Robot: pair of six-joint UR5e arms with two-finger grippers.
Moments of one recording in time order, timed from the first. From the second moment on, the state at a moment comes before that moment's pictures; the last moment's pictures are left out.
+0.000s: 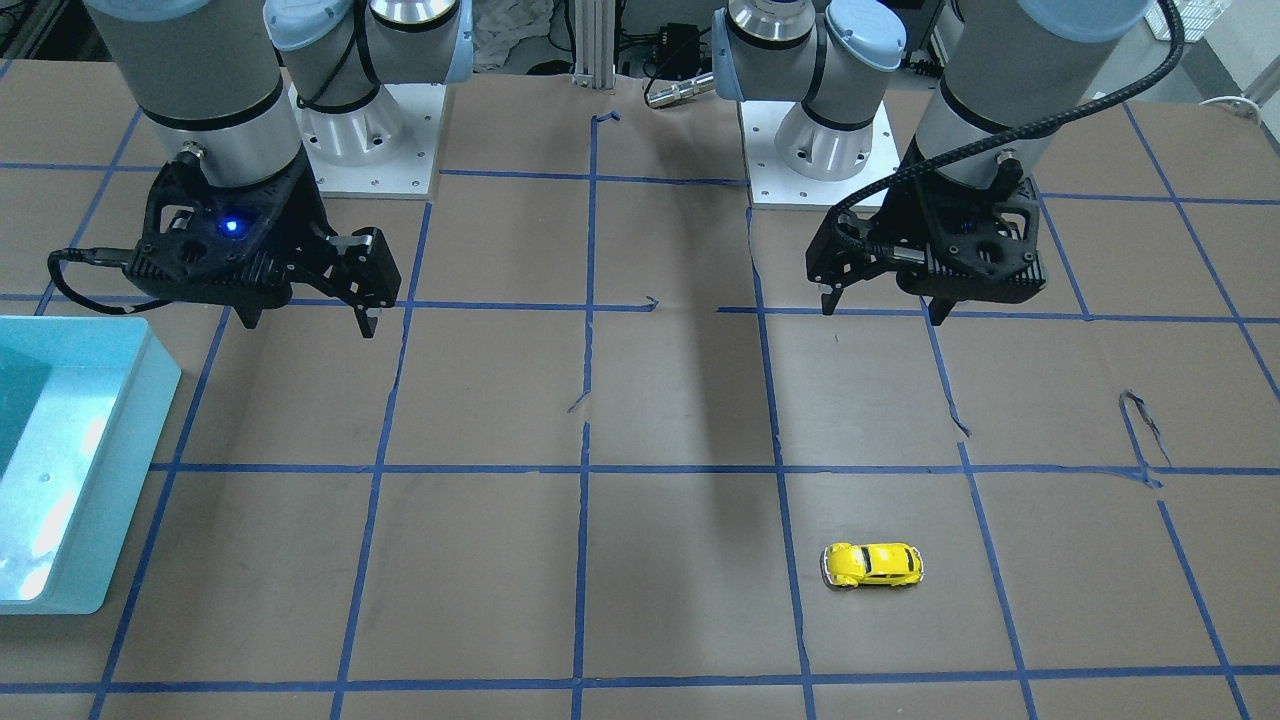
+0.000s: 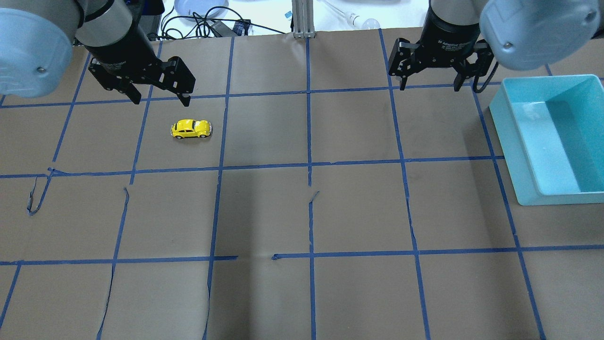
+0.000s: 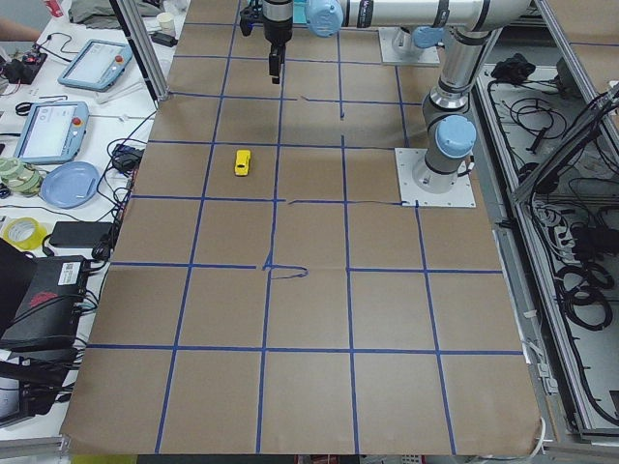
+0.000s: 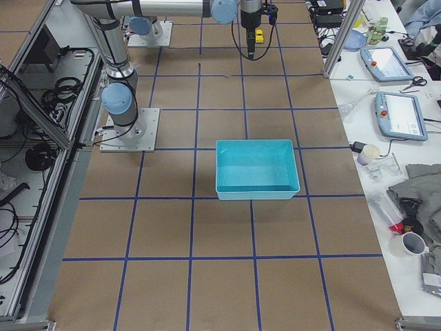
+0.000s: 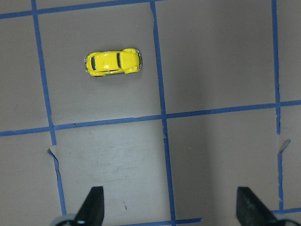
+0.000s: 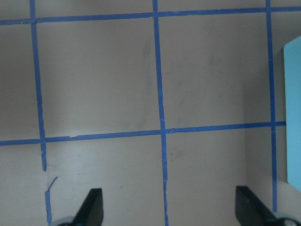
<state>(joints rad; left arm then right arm) -1.56 -1.64 -1.53 -1.50 1.58 0.10 1.64 -1.48 1.53 -1.74 -1.62 0.08</state>
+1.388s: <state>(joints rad) -1.54 -1.71 -1.57 -1.34 1.58 -0.74 1.64 -1.47 1.52 -1.74 -1.59 0.03</state>
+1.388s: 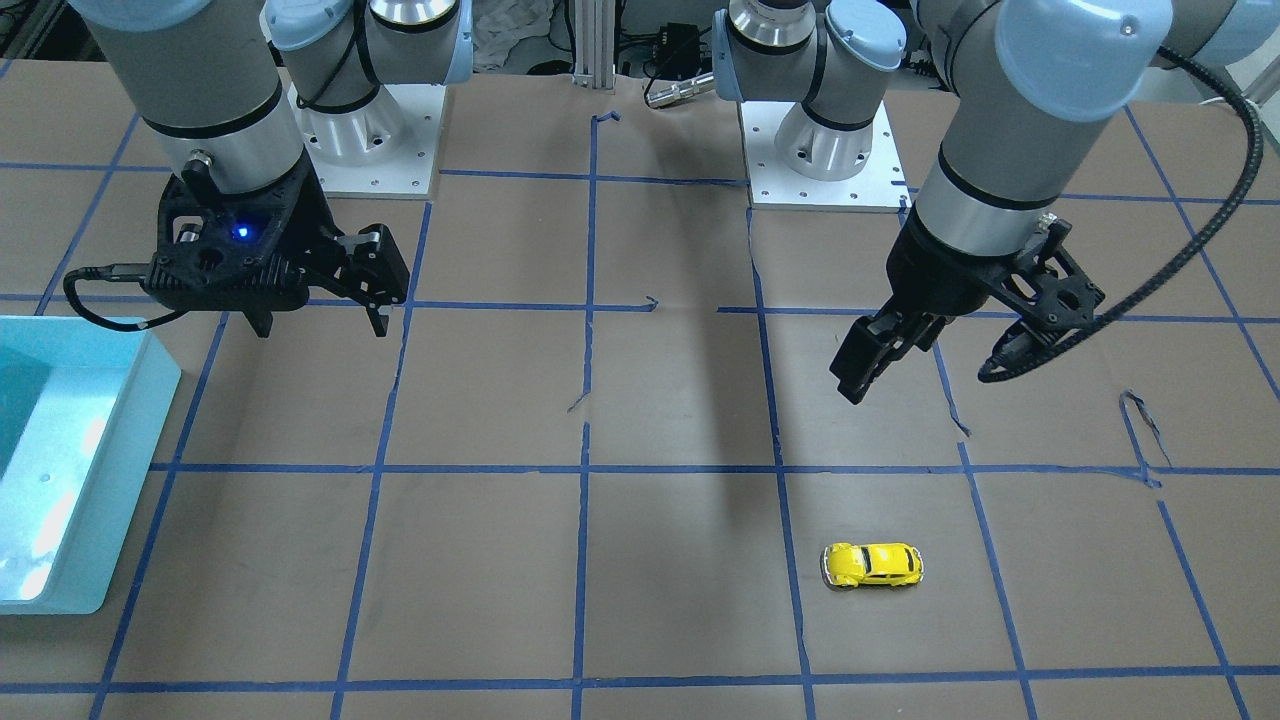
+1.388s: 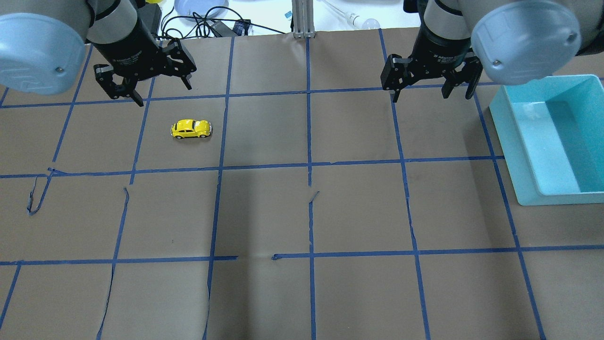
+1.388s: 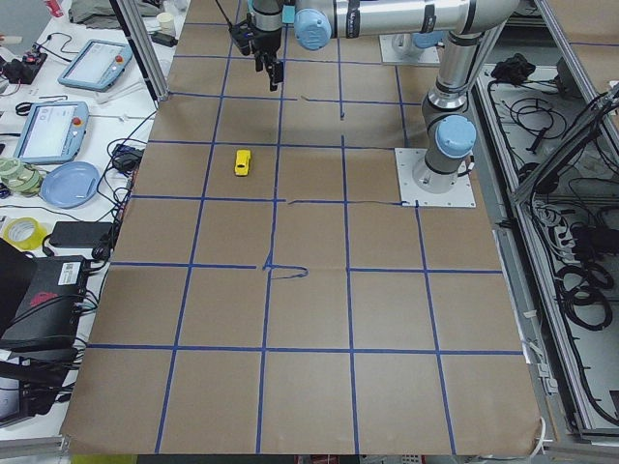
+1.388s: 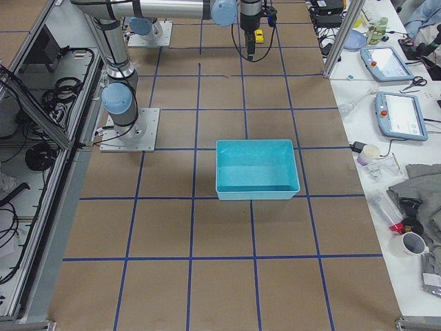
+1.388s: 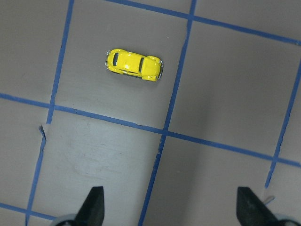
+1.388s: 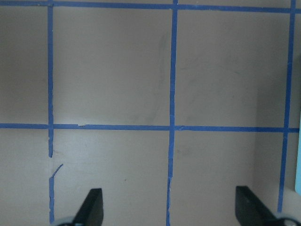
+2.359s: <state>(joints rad) -1.45 -1.97 -1.64 -1.05 1.57 -1.30 1.64 -1.47 1.50 -1.72 -1.59 0.08</state>
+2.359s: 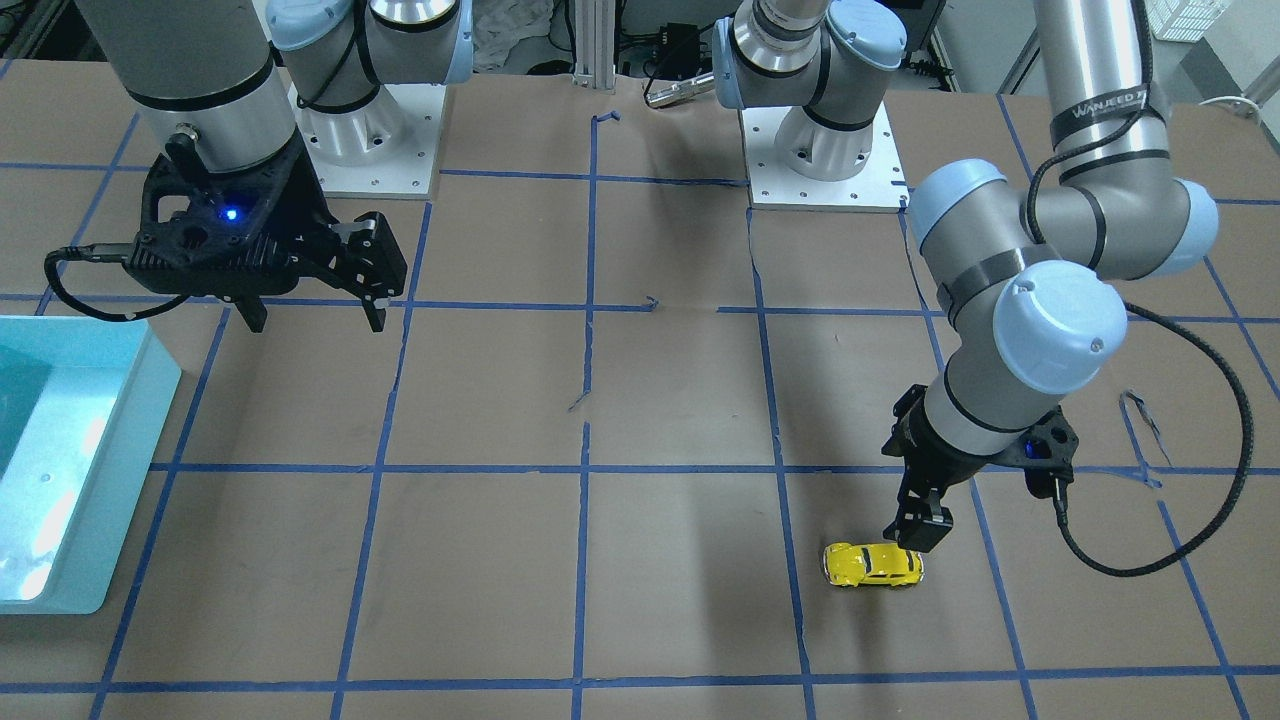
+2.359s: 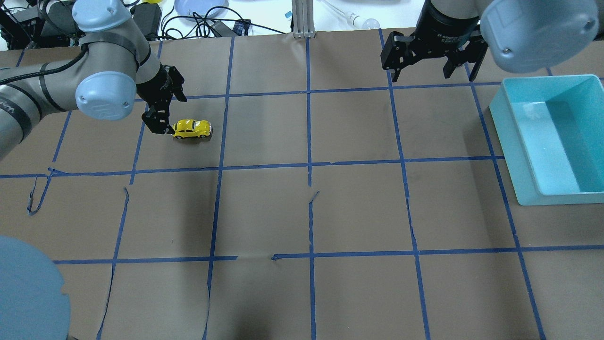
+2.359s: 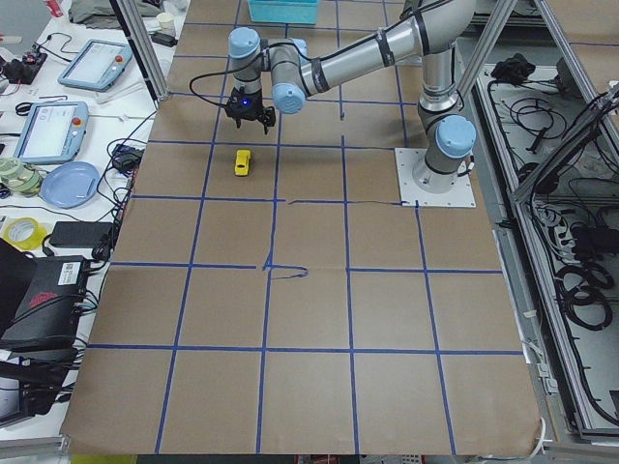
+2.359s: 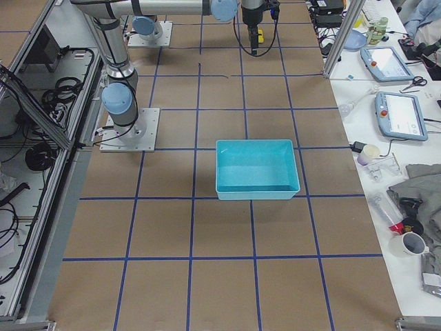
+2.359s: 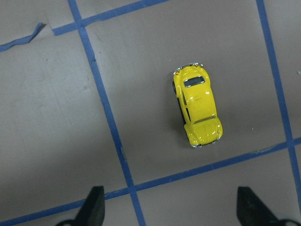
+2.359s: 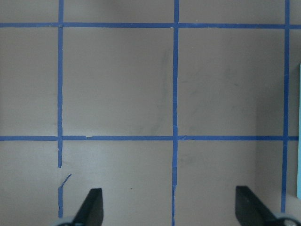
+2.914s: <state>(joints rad) -1.45 -2.12 -1.60 -0.96 1.54 -1.40 1.64 -1.47 1.50 -1.69 -1.60 0.08</state>
